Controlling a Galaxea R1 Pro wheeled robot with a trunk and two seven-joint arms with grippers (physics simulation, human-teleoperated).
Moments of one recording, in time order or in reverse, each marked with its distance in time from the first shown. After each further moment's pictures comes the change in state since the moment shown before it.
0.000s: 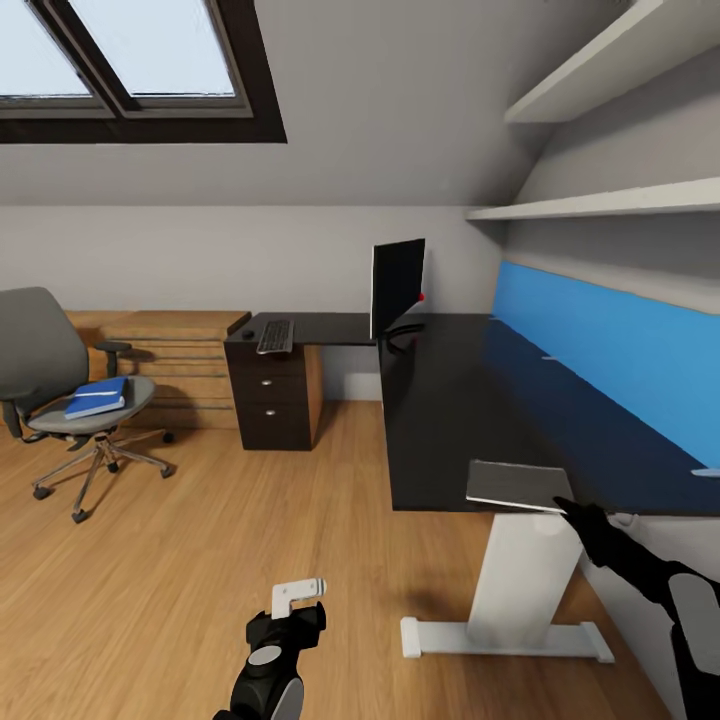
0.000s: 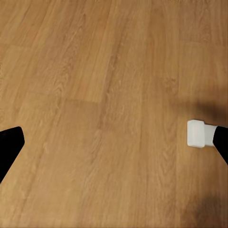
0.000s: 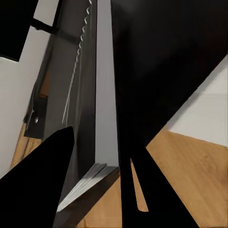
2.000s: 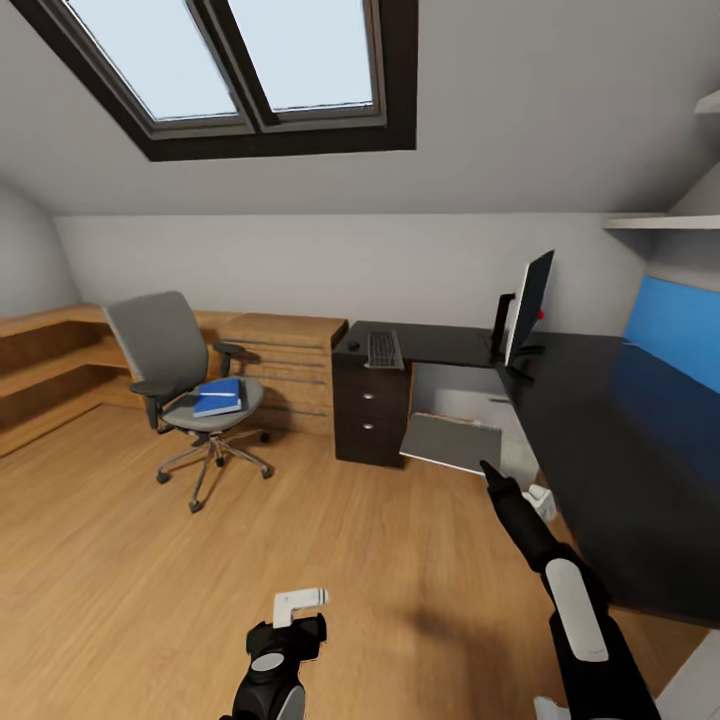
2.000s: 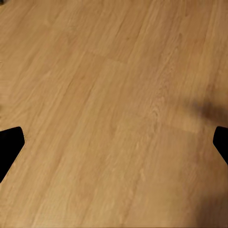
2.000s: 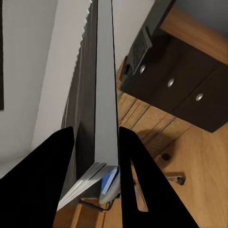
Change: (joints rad) left arm 0.000 -0.002 -0.005 0.045 -0.003 0.000 -0.002; right arm 0.000 0.244 0.230 -0.028 0.032 -0.418 0.149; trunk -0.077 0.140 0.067
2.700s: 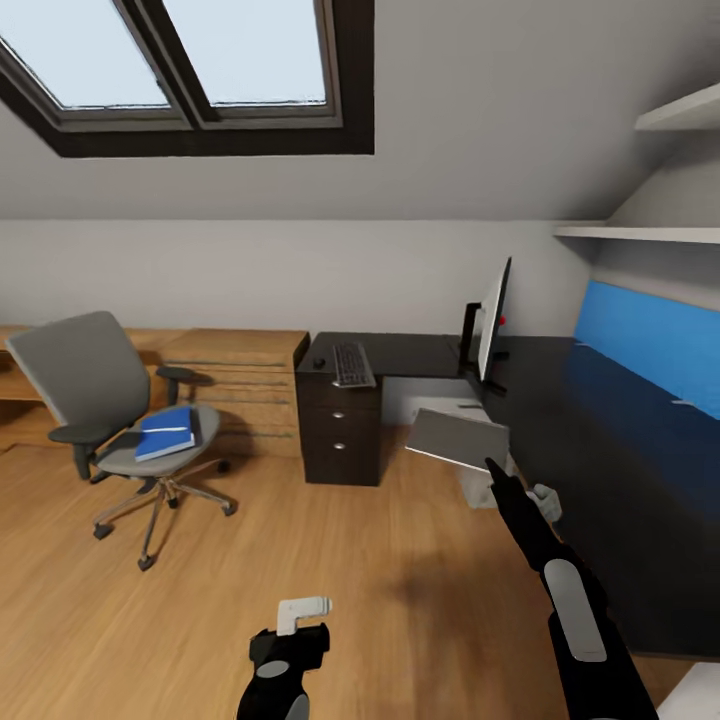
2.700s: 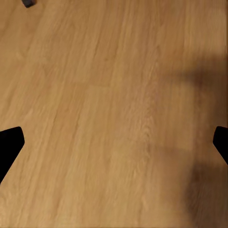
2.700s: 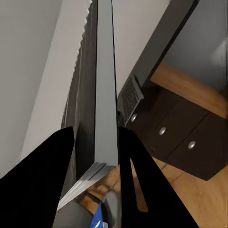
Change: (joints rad) left arm 0.000 -0.001 -0.022 0.034 -0.001 0.001 0.002; right arm 0.001 0.004 0.000 0.001 0.005 -0.068 -0.001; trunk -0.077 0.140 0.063
